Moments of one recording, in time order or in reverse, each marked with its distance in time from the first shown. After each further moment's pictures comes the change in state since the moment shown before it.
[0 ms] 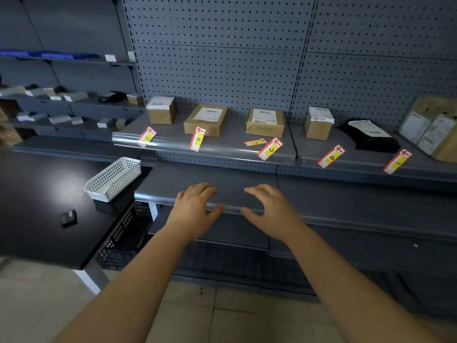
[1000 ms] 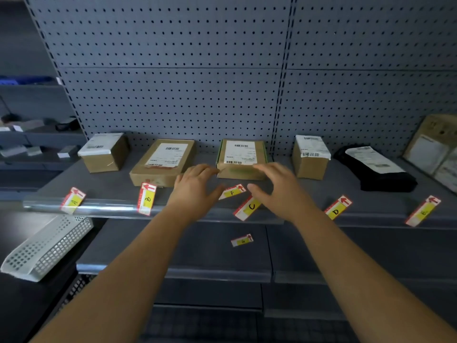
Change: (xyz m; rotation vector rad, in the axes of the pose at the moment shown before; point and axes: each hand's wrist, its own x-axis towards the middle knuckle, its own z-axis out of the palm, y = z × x) left_hand 0.288 0.000 0.065 0.019 0.026 0.048; right_hand 0.209 0.148 -0.077 -0.014 0.230 0.058
